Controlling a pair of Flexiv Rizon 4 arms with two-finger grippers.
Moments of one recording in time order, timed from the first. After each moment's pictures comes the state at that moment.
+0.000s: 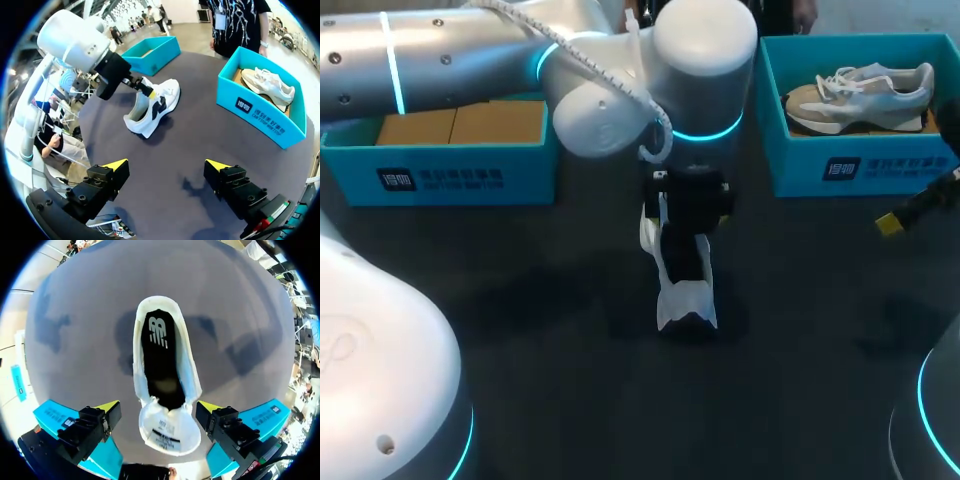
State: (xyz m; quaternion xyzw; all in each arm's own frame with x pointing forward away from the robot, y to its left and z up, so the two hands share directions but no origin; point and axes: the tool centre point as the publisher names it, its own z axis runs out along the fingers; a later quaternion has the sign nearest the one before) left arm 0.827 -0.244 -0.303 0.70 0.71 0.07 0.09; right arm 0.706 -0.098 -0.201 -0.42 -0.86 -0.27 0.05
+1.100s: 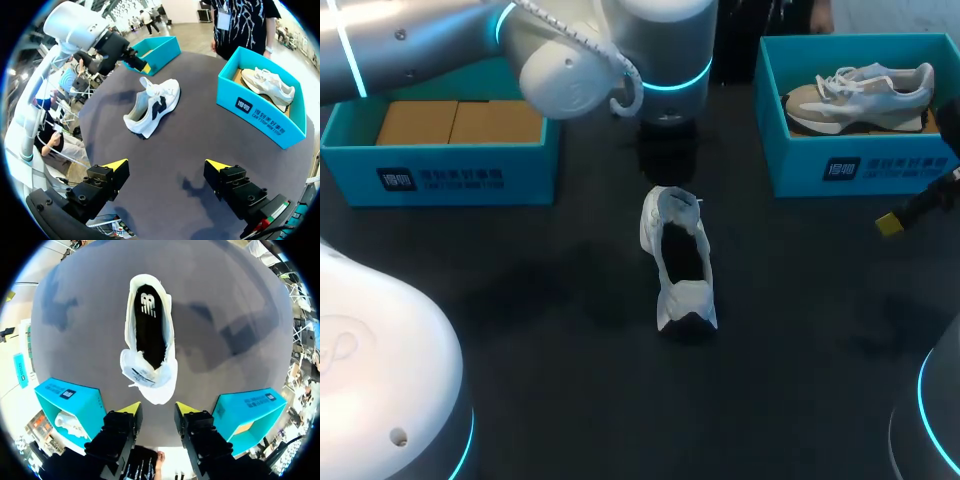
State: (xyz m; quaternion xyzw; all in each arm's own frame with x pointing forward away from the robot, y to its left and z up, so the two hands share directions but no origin) left arm 0.881 -0.213 -0.259 0.68 0.72 0.09 0.12; right arm 0.706 -0.098 -0.200 -0.42 -0.86 -0.27 0.05
